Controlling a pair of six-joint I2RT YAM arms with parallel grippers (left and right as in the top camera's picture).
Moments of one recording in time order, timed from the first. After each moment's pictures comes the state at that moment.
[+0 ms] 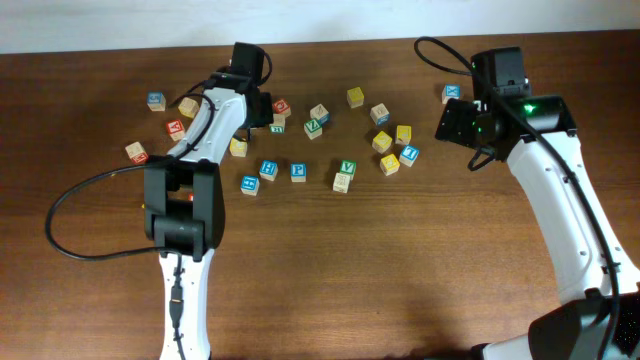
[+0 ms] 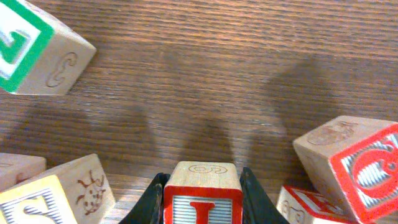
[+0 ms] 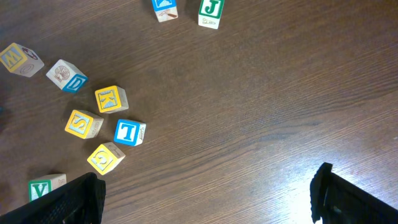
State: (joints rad) left arm -0.20 2.44 2.04 -0.78 -0.11 -0.26; right arm 0.08 1.62 1.53 -1.02 0.22 0.45
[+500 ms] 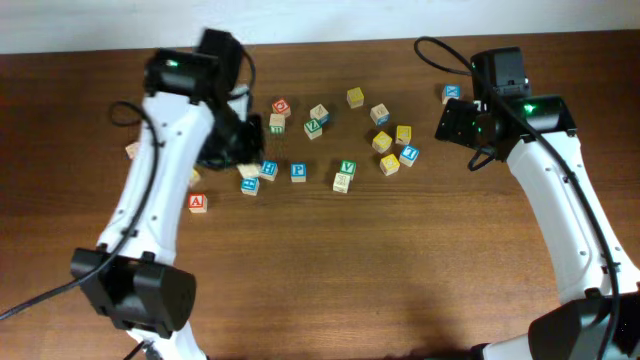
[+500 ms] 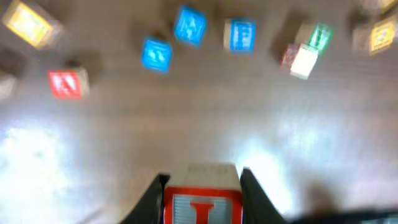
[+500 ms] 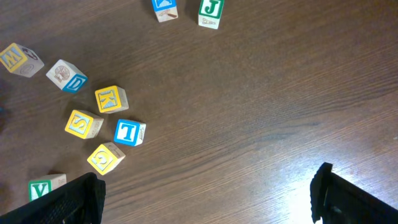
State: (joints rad) left arm -0.25 1.92 2.02 -1.59 0.14 -0.30; right arm 0.08 1.62 1.53 -1.02 0.22 0.45
